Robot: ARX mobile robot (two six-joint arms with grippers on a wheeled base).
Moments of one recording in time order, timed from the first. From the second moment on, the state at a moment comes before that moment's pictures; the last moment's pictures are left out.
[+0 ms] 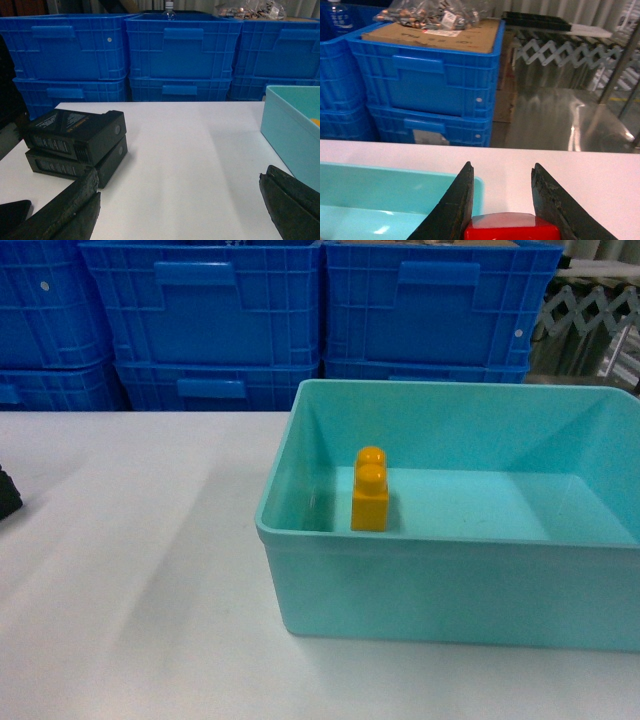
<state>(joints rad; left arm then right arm) 0.00 0.01 0.01 0.00 0.00 0.00 -0.06 1.34 0.77 0.50 -0.07 -0.05</state>
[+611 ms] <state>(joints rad) 0.00 0.01 0.01 0.00 0.00 0.00 -0.23 0.77 0.23 0.54 -0.22 -0.02</state>
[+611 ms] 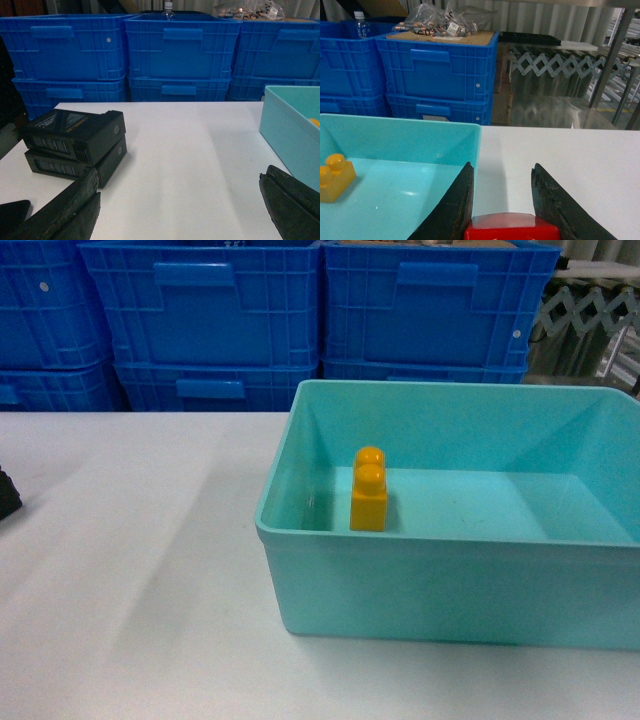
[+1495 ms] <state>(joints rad) 0.00 0.01 0.01 0.00 0.00 0.00 -0.07 0.88 0.31 0.56 -0.15 0.00</state>
